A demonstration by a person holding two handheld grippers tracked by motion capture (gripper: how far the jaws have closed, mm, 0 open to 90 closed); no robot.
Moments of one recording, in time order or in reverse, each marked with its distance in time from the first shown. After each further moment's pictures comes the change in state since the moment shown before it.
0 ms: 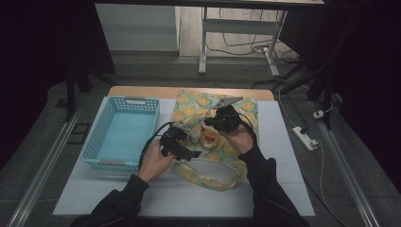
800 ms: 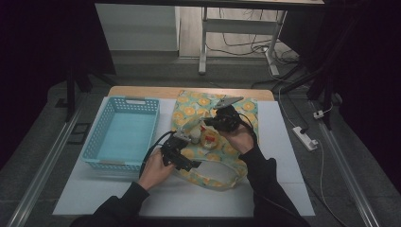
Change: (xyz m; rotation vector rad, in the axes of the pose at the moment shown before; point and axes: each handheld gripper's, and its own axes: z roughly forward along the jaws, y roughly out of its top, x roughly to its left) left arm -0.011 -0.020 0.014 0.031 -0.028 0.023; right arm 0.001 0.000 -0.001 -0.003 0.004 0.003
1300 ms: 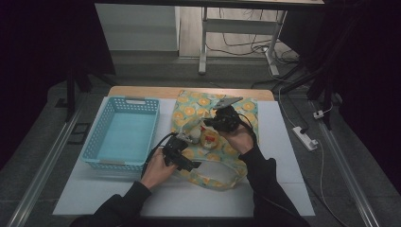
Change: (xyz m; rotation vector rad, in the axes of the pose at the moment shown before) left arm 0.009 -0.006 0.019 0.046 0.041 -0.016; right arm 0.001 0.000 0.001 0.005 0.004 -0.001
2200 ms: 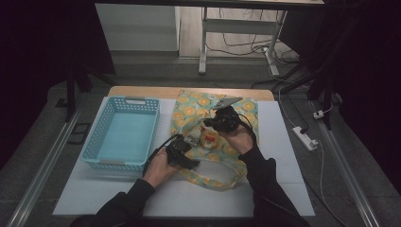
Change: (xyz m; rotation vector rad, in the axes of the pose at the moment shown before) left arm 0.003 0.002 0.014 0.093 0.095 0.085; right arm 0.000 -0.001 0.001 0.004 0.001 0.005
